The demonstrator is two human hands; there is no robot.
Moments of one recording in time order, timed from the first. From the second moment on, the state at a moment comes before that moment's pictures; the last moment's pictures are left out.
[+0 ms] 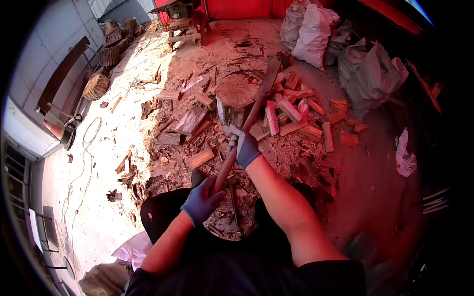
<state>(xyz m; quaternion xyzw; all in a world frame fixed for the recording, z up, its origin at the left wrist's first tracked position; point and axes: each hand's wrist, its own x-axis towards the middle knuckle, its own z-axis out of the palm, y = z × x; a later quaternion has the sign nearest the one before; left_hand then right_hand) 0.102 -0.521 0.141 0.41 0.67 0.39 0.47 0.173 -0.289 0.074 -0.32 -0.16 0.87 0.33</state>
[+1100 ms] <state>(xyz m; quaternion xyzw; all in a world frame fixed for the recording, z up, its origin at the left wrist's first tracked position) 0.054 -0.661 0.217 0.29 0.69 0.61 0.25 0.234 -0.268 0.077 -0.31 -0.32 0.86 0.24</state>
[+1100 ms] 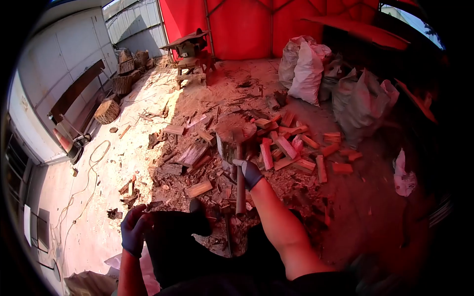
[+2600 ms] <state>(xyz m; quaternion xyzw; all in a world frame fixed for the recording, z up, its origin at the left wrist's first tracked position) -0.314 -0.164 -0.209 -0.03 0.59 0.73 0.34 0.227 -0.158 0.072 -0.43 -0.21 0.87 0.13</state>
